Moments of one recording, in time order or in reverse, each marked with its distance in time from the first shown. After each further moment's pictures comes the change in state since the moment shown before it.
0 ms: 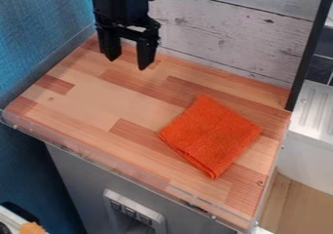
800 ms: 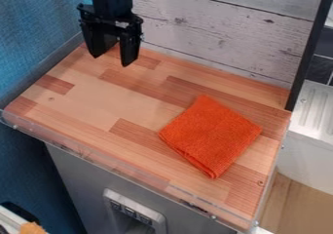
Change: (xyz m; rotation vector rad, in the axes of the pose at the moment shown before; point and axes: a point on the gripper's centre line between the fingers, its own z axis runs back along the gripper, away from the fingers) arm -0.009 0.016 0.008 -0.006 0.048 -0.002
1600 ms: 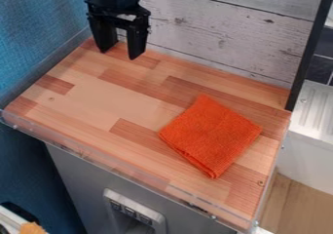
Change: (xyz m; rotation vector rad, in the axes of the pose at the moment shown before) arm 0.013 -0.004 0.000 -0.003 -0.011 -0.019
